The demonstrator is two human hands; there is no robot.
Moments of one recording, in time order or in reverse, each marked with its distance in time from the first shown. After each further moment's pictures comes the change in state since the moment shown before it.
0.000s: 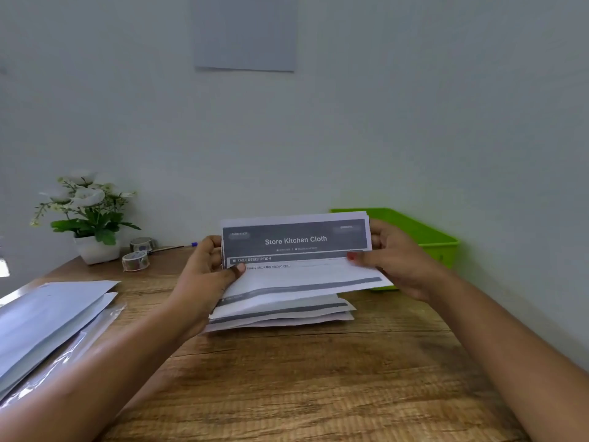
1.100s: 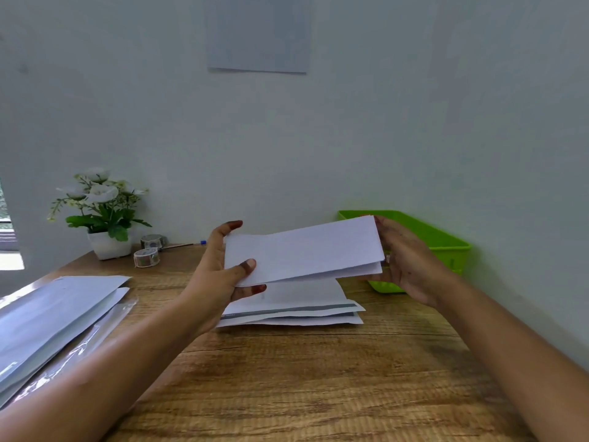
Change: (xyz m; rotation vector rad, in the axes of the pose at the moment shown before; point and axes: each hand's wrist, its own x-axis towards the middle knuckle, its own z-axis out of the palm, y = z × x) left_hand -0.005 0.006 0.001 -0.131 -0.049 -0.041; right_hand -0.007 -0.011 0.009 0.151 0.063 0.091
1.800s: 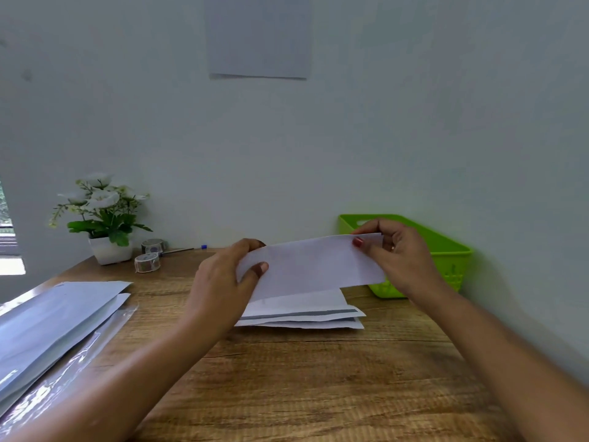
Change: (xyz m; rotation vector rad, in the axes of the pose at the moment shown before) left_hand -0.013 0.005 0.008 0.969 0.192 0.542; right_hand 0.005 0.006 0.006 -0.442 0.160 -0.500
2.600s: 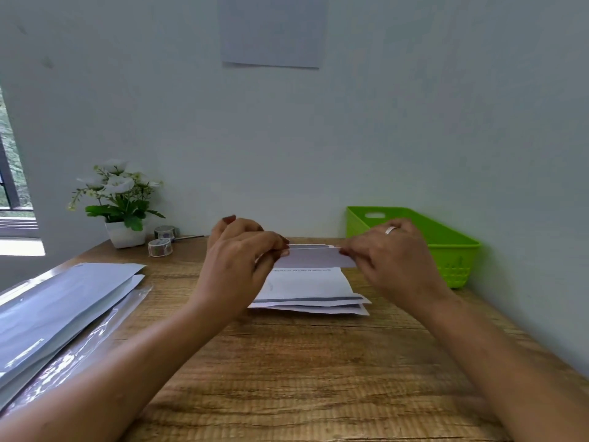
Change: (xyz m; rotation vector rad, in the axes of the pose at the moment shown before) left_hand 0.001 -0.003 -0.002 0.187 0.151 0.417; right_hand -0.017 -0.014 0.014 -1.028 -0.020 -0.570
